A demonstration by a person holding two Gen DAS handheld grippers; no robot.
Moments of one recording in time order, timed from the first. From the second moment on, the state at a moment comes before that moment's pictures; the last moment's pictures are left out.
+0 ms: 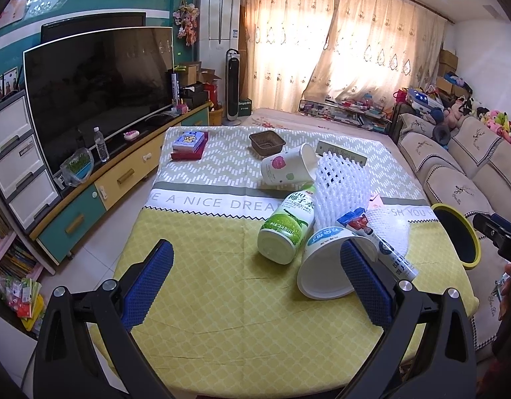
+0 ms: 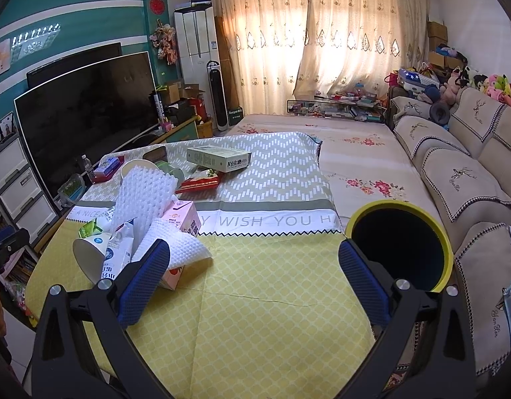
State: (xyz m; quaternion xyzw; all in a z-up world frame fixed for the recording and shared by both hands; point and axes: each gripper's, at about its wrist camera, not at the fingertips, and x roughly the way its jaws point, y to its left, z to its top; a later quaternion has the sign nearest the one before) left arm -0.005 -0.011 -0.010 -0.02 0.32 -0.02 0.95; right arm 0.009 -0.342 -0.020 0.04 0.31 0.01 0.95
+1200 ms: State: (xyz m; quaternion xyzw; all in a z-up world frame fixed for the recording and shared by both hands) left arm -0.008 -0.014 -0.011 -0.02 0.32 -0.02 0.95; right arm 0.008 -0.344 -0.021 0.04 0.31 0.01 0.95
